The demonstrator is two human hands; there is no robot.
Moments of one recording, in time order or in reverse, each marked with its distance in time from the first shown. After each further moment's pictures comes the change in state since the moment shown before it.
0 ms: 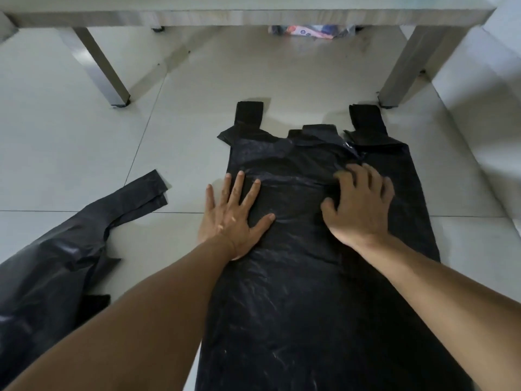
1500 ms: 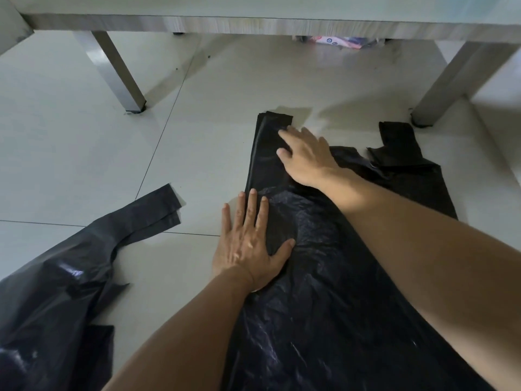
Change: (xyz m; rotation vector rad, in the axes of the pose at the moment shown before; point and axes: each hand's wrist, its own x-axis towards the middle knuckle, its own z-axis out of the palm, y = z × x) left_hand 0.000 0.000 0.000 -0.083 0.036 -0.058; right_hand 0.159 -0.102 0.038 0.097 -0.266 -0.283
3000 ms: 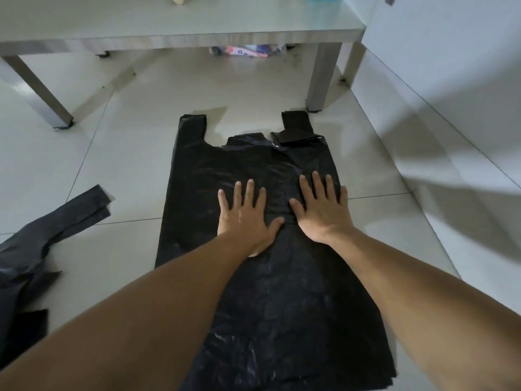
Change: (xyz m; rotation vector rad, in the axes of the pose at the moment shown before) left_hand -0.005 0.142 -0.006 0.165 -0.114 0.153; right_hand -0.223 0.127 0.006 -0.146 -0.102 0.389
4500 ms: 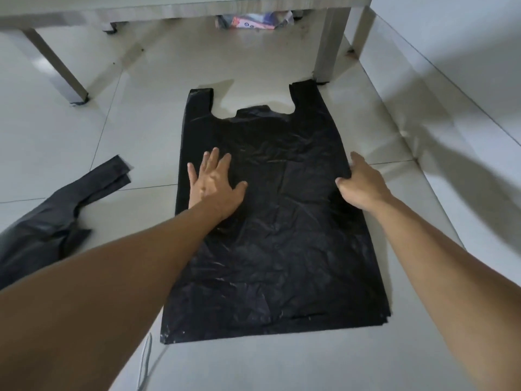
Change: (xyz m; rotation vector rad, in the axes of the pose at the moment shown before) left_hand -0.048 -0.060 -0.014 -0.400 0.232 -0.178; right_hand -0.062 0.025 -0.049 0.619 0.002 0.248
